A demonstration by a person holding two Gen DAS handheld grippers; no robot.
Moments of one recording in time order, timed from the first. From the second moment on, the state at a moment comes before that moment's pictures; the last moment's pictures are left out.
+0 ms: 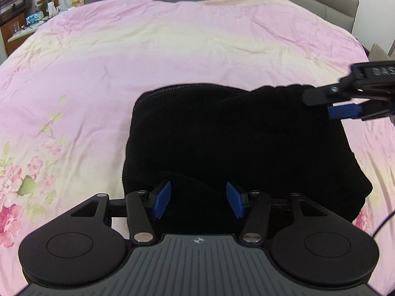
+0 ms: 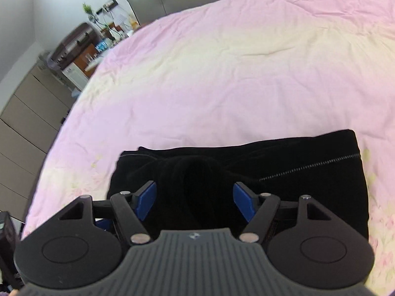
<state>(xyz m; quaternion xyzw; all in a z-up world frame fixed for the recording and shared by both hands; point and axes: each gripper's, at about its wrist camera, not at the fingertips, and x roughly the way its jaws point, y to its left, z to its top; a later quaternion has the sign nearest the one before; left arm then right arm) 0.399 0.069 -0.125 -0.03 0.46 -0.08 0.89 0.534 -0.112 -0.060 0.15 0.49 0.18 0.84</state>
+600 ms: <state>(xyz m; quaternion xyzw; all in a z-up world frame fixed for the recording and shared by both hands) 0.383 0.082 -0.127 -0.04 0.46 -0.10 0.88 0.519 -0.138 -0.066 0.15 0.49 0.13 0.85</state>
